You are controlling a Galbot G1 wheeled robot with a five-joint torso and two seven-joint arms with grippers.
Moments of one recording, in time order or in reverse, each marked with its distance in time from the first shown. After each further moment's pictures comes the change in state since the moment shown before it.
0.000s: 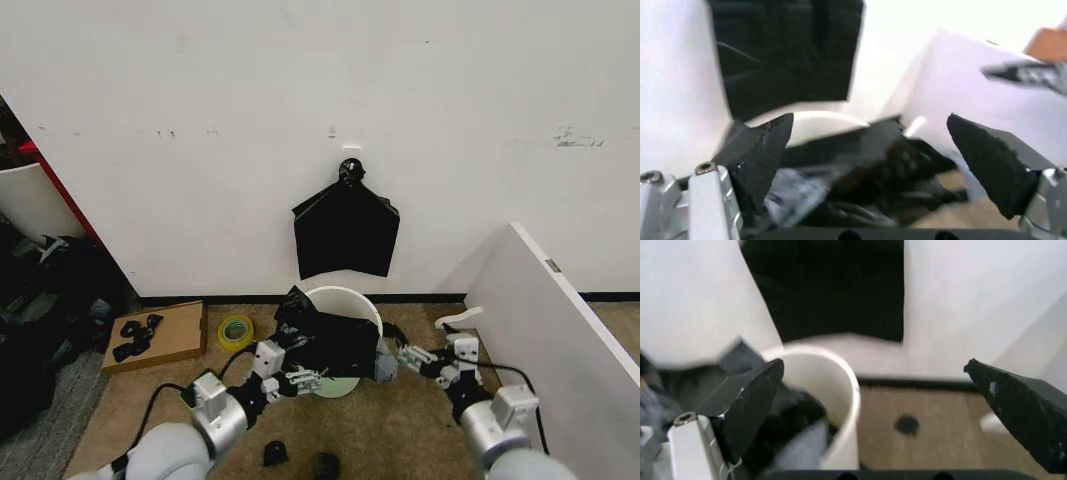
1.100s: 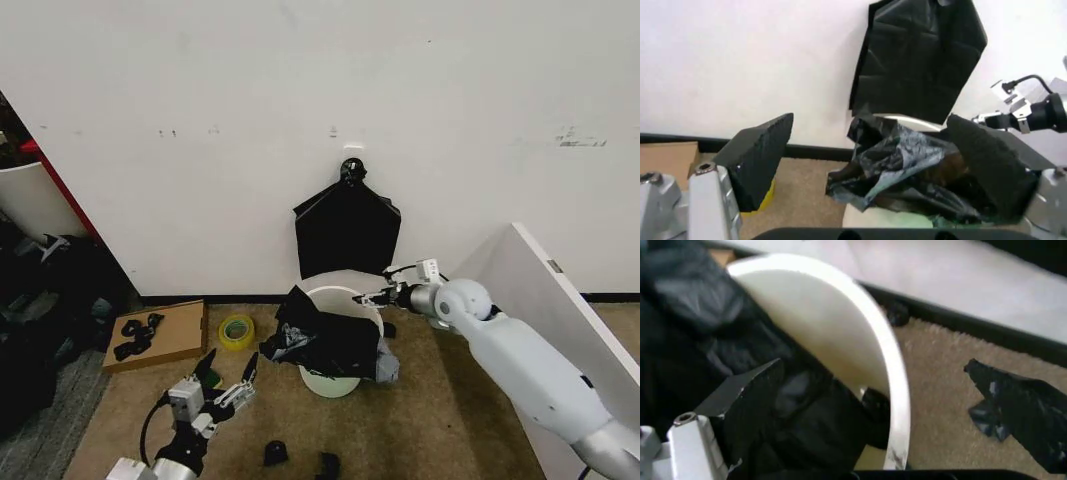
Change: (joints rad) left arm 0.572 -0.366 -0.388 -0.004 0.206 -0.246 0.044; right arm 1.021 -0.002 -0.635 -0.909 0.163 -0.307 -0.443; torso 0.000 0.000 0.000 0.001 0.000
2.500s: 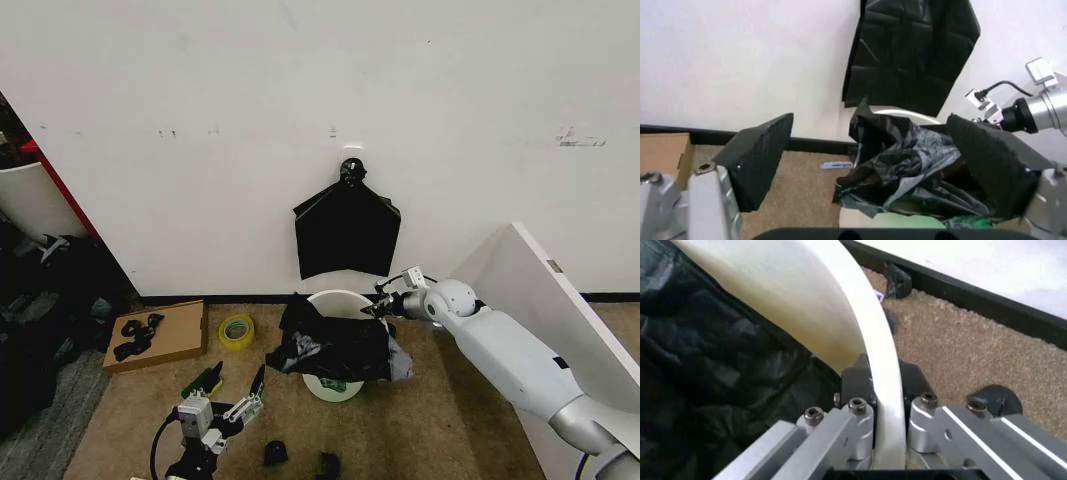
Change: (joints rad) left arm -0.007 -0.057 0.054 0.017 0.066 -0.007 0.006; right arm 0.060 0.038 -0.064 -0.139 -0.123 0.009 -0.122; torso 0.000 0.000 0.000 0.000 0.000
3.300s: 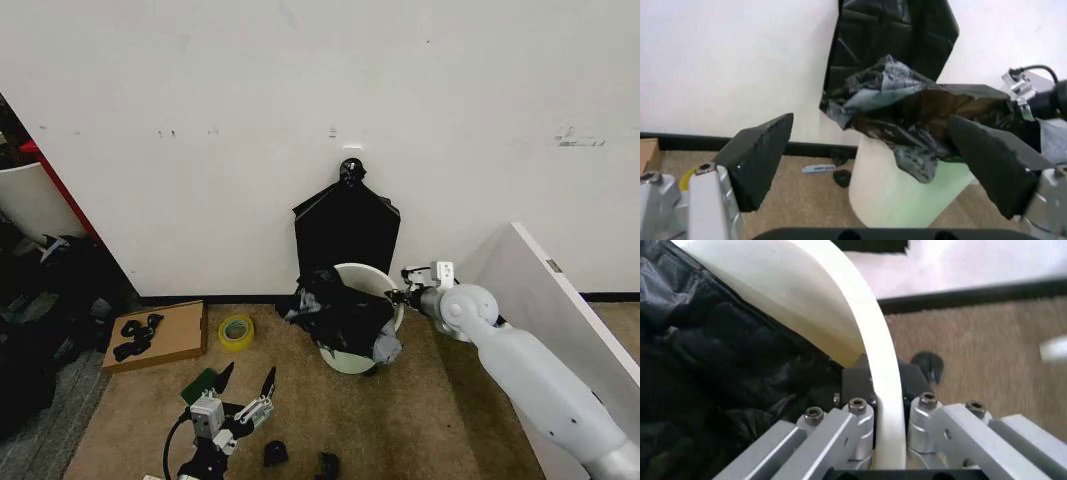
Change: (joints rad) left arm -0.067 0.020 0.071 0.022 0.009 -0.001 -0.002; right arm -0.297 -0.033 0.272 0.440 0.577 0.039 0.911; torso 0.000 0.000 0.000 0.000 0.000
